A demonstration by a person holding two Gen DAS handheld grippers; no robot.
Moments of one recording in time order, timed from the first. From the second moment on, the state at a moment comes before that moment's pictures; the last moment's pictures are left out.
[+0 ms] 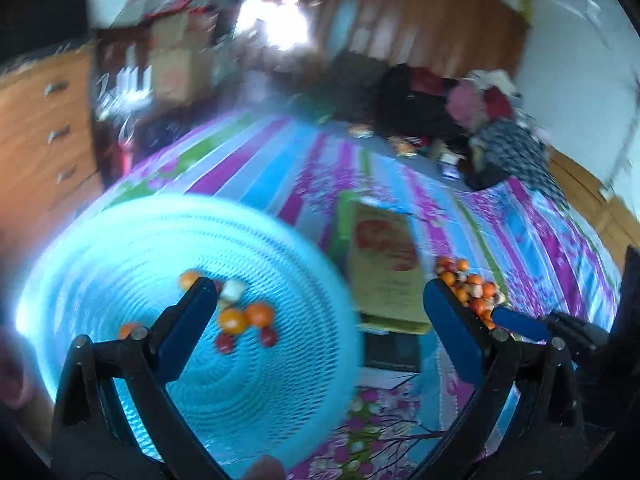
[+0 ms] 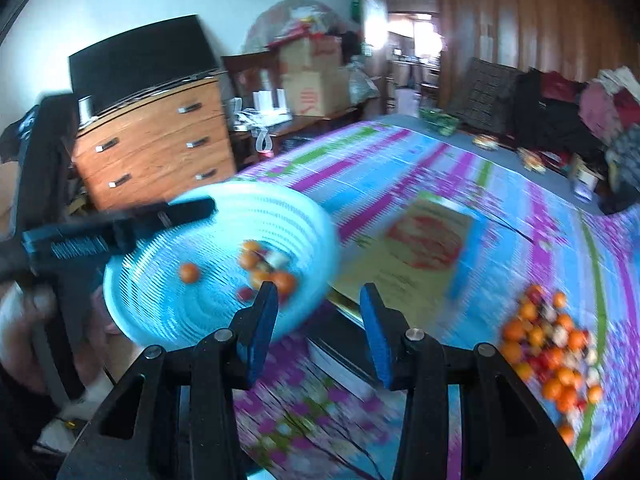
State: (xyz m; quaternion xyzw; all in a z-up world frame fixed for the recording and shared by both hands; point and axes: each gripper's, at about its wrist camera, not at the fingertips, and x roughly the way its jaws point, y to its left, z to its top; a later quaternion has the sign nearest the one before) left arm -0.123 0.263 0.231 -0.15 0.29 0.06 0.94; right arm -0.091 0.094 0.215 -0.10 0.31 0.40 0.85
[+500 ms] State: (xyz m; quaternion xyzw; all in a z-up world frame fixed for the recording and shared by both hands) left arm -0.033 0.071 0.152 -0.07 0.39 -0.19 0.90; right arm -0.102 -0.155 0.101 -0.03 0.43 0.19 0.88
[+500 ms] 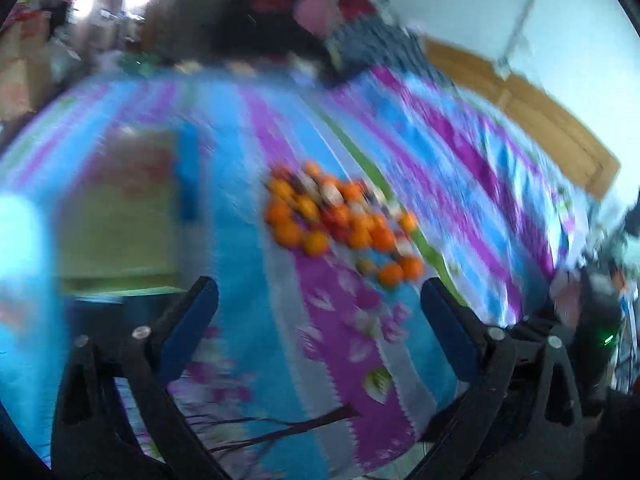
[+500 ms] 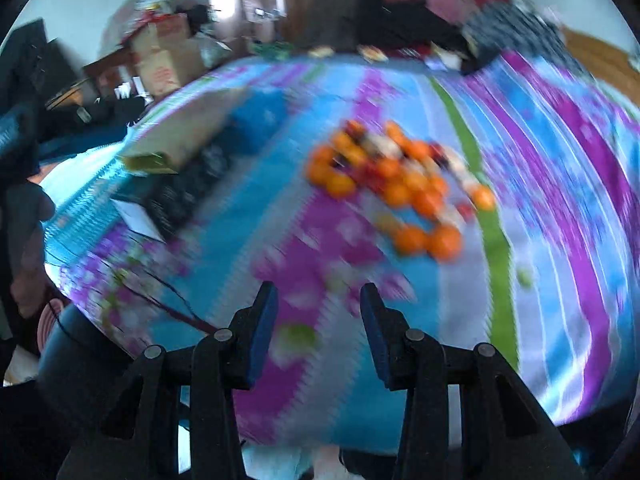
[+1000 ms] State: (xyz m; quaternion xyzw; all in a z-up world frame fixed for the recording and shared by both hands) left arm 0.044 -0.045 0.033 -0.10 0.52 -0.23 0.82; right arm -0.063 -0.239 0.041 0.03 0.48 0.19 0.86
